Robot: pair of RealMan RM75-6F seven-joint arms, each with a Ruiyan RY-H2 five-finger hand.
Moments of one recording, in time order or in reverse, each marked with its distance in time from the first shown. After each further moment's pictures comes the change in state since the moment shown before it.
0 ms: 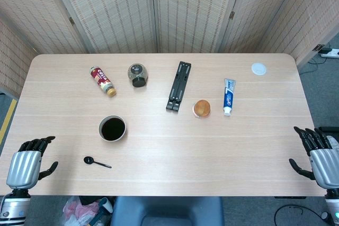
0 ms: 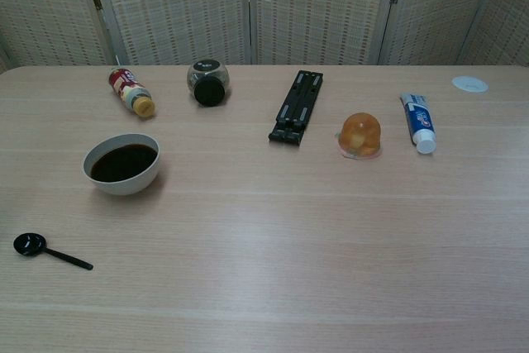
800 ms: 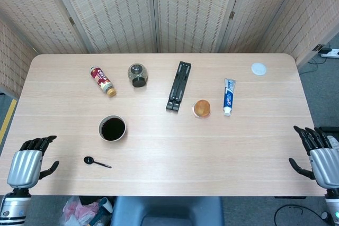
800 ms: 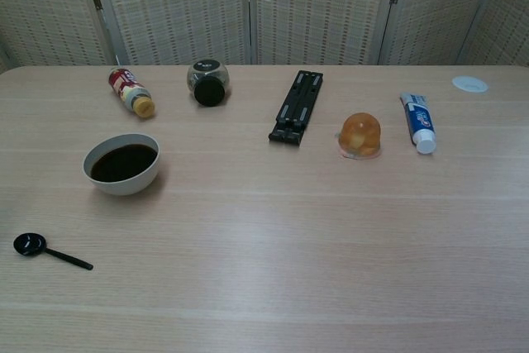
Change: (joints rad) left arm -0.008 0.003 0.000 0.011 0.016 -0.004 -0.022; right arm 0.002 0.007 0.003 -0.009 -0.006 0.007 -0.005
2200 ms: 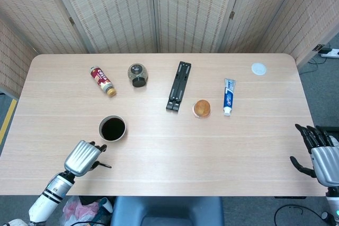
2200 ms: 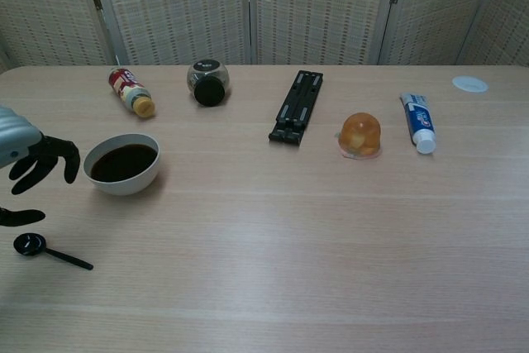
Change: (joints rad) left arm -0.278 -0.128 0.030 0.138 0.125 -0.372 0.186; right arm 0.006 0.007 0.008 -0.004 0.014 -0.007 0.001
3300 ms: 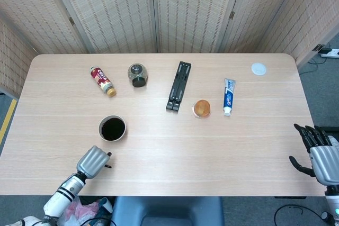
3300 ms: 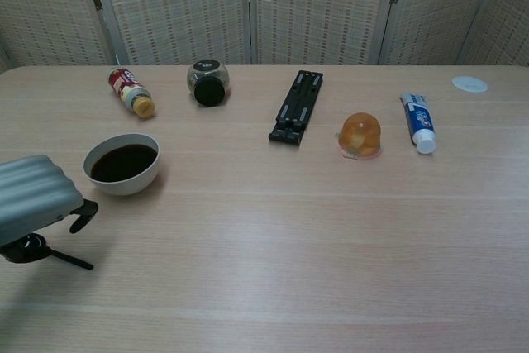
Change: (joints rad) left arm -0.070 -0.108 0.046 0.055 -0.196 -0.135 0.398; right arm 0.010 -0.008 0.001 0.019 0.005 -0.020 0.015
